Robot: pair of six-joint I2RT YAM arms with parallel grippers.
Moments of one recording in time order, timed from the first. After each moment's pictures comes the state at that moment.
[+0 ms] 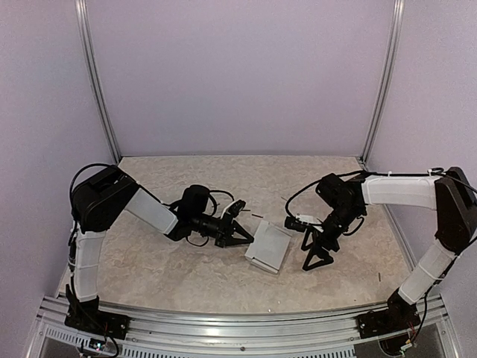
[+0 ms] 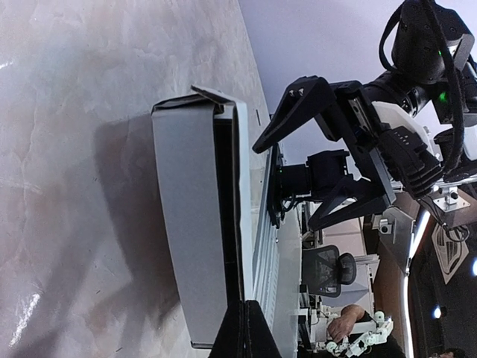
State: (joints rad) left arm -0.70 2.17 1.06 0.69 1.06 -0.94; right arm 0.53 1.62 1.01 -0.85 -0.63 -0.74
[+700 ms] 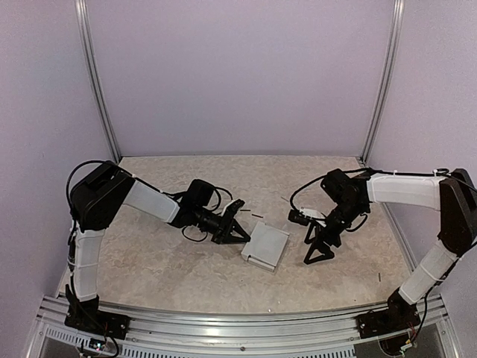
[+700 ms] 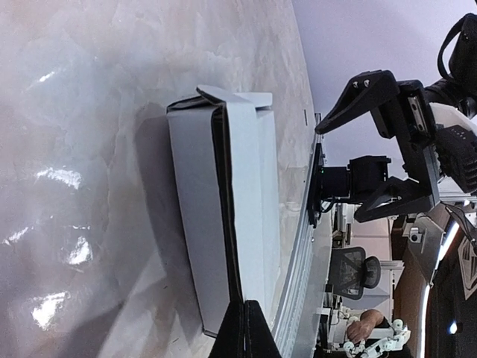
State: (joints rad) left arm -0.68 2.17 1.19 0.27 1.01 -0.71; right arm 0.49 1.59 1.01 -0.84 -0.61 -0.72
